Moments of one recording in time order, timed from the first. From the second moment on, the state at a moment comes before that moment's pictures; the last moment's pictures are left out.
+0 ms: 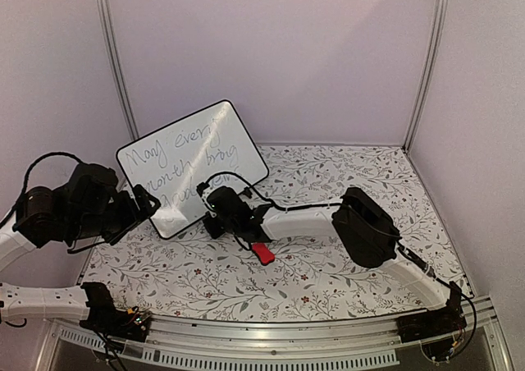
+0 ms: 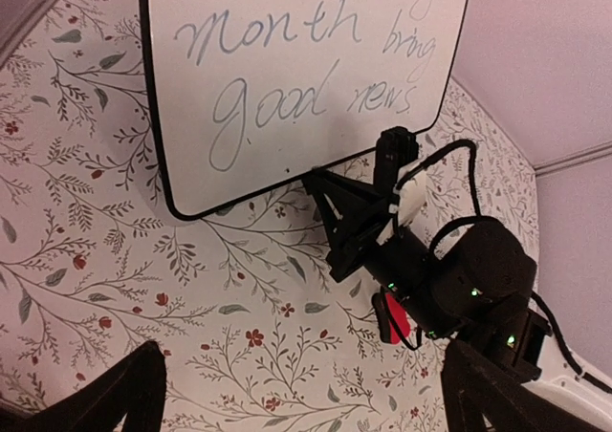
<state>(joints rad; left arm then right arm) -0.87 0.74 0.90 -0.97 -0.43 -1.20 1.11 2.61 2.05 0.00 0.27 0.16</state>
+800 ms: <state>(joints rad) -0.85 0.84 1.18 -1.07 -0.56 -1.04 1.24 2.12 1.26 0.16 0.29 0.23</state>
